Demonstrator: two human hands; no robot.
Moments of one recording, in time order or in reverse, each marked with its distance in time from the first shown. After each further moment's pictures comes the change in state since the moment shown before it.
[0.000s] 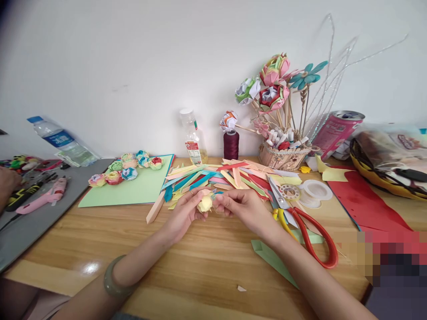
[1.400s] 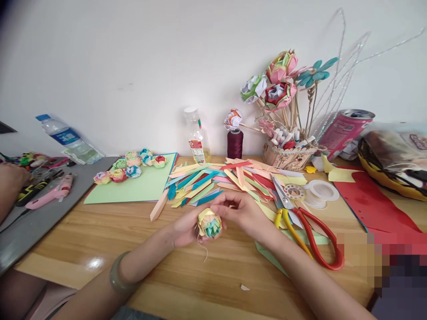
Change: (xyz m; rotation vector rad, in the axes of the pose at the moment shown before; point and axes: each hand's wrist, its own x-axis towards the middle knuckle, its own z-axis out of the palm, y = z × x) left_hand -0.001 -0.002 0.001 -0.155 -0.358 -0.509; right_hand 0.001 -0.003 0.013 0.119 -0.098 0.041
